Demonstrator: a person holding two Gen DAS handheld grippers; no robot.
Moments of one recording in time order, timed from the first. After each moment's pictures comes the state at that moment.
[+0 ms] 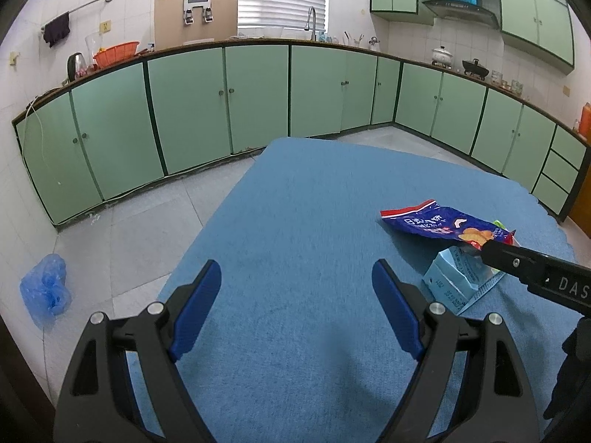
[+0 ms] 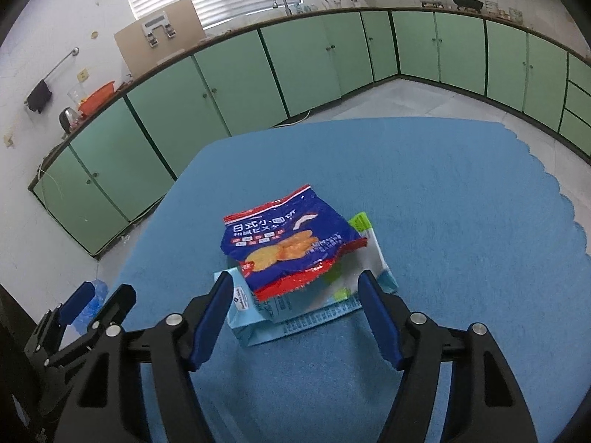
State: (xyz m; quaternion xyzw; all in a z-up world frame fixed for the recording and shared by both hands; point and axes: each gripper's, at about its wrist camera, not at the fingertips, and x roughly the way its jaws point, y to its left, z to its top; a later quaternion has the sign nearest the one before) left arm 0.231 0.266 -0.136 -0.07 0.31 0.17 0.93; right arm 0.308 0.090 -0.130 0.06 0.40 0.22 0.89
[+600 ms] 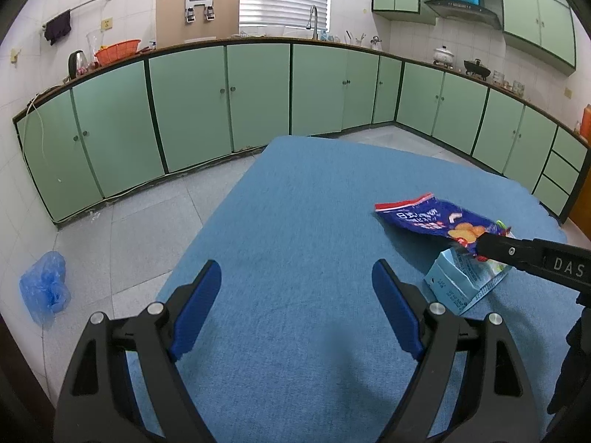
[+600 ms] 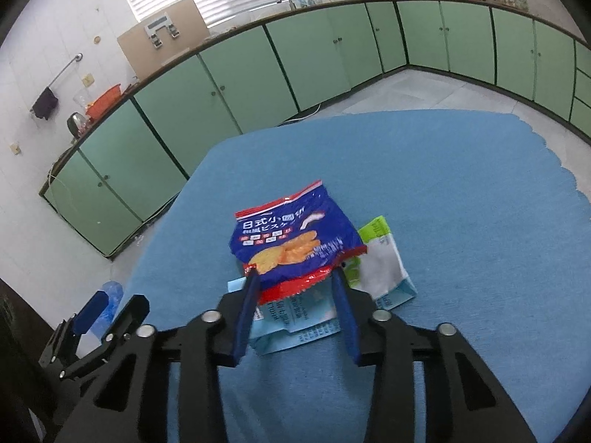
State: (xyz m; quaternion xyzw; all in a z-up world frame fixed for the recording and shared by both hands) left arm 0.234 0.267 -0.139 -0.07 0.32 0.17 0.93; right arm 0.321 0.094 -0.128 0.08 0.42 0.25 0.87
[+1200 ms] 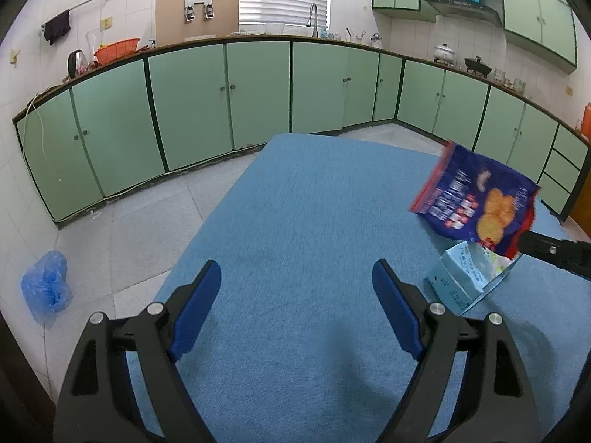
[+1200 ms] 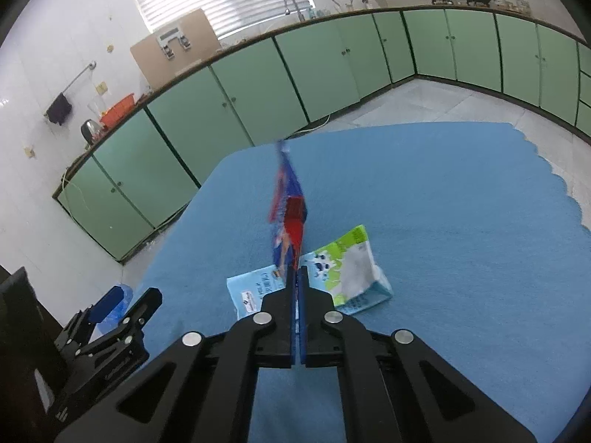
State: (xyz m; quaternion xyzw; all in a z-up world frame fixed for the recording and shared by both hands) left arm 0.236 0.267 -0.139 -0.07 0.32 0.17 0.93; right arm 0.307 0.058 -0.116 0.10 0.39 0.26 0.88
